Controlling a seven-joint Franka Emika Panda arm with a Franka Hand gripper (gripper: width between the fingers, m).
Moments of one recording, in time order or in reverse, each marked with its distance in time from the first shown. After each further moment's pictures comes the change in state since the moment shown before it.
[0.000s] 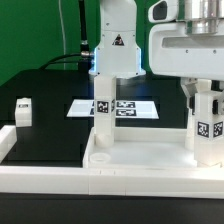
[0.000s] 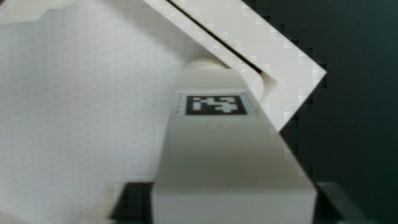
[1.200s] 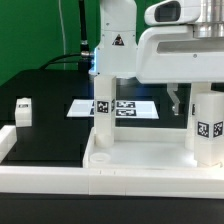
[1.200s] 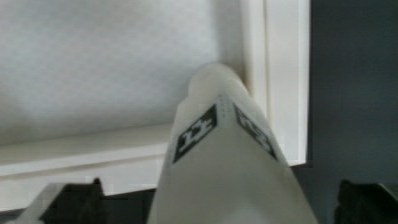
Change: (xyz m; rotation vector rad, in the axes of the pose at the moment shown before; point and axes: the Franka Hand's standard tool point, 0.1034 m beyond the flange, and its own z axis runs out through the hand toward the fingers) arm -0.002 0.001 0.005 -0.016 0.004 -0.857
